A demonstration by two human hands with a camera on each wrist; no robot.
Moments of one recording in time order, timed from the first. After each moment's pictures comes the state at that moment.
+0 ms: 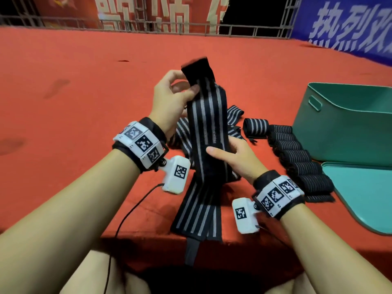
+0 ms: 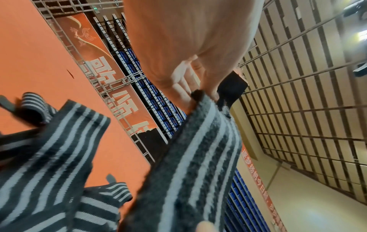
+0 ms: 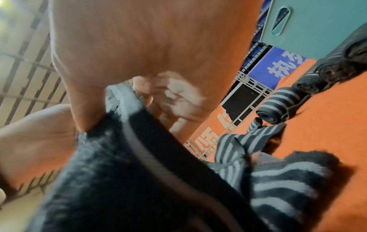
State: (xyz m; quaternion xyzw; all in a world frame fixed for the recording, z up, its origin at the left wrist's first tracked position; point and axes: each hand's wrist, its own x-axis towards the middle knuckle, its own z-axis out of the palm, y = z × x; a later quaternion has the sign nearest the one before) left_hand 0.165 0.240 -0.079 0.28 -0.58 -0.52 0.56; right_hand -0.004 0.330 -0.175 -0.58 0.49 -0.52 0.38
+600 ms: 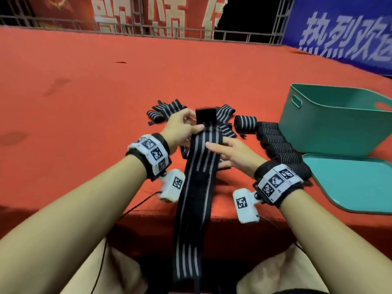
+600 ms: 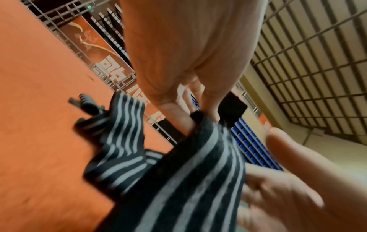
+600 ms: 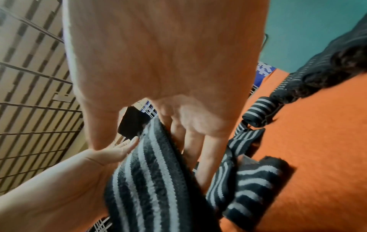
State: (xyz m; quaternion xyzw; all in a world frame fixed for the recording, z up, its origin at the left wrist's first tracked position) left_hand 0.162 0.270 -0.135 0.39 -0.65 -0.52 0.38; right_hand -0.006 0.364 -0.166 -0.53 0.53 -0.44 0.49
